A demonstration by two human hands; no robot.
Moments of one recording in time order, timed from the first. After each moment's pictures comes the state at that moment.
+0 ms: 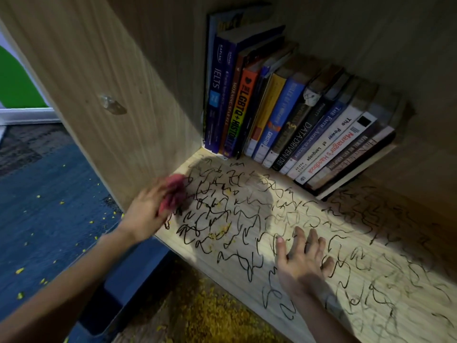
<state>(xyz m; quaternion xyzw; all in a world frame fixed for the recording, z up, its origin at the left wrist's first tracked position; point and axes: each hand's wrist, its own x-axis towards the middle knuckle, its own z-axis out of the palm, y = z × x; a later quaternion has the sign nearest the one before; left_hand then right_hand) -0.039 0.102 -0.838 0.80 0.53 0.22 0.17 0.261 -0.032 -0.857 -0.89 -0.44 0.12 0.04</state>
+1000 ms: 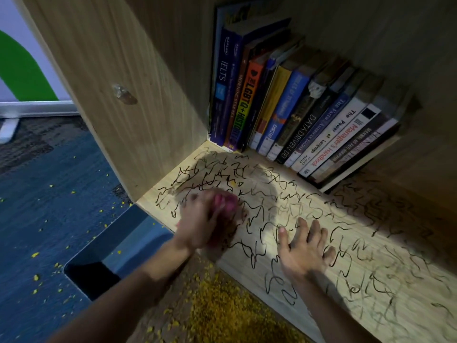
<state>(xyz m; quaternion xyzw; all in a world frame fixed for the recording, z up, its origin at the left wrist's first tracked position) 0.046 0.049 -0.825 0.74 0.51 0.28 0.34 0.262 -0.033 -0.859 -0.89 -0.46 0.08 0.03</state>
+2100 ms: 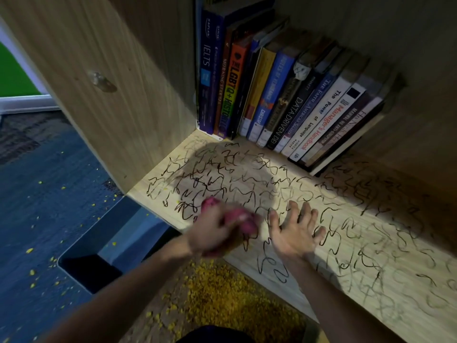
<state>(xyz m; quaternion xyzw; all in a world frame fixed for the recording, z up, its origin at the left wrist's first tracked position) 0.073 0.026 -0.824 0.74 0.35 0.21 0.53 0.262 -0.029 -0.864 -0.89 -0.45 0.07 0.04</state>
